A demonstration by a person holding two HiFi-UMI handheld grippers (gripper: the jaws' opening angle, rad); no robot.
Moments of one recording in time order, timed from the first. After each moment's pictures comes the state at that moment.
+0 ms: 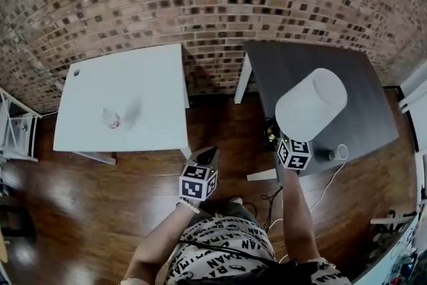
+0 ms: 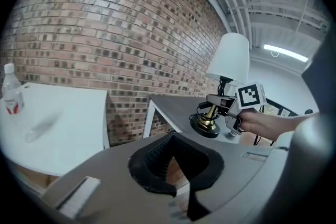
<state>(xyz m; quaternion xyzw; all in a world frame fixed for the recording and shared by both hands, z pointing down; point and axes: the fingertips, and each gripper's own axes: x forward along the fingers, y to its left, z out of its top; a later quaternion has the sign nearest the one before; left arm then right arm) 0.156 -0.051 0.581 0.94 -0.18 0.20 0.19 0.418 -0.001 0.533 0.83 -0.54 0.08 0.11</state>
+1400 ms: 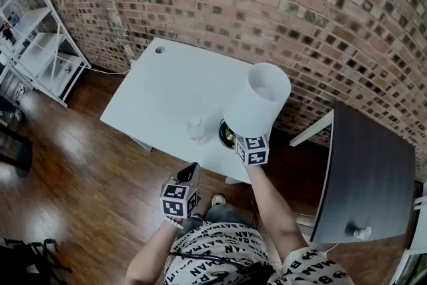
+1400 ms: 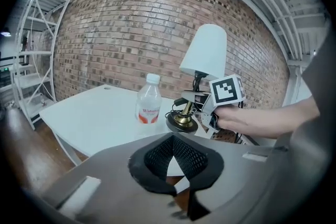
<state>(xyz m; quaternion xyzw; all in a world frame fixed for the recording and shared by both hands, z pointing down) -0.158 -0.248 0.596 0.85 -0.45 0.15 0.23 0.001 -0.407 0.575 0.57 -0.81 0.05 0.12</state>
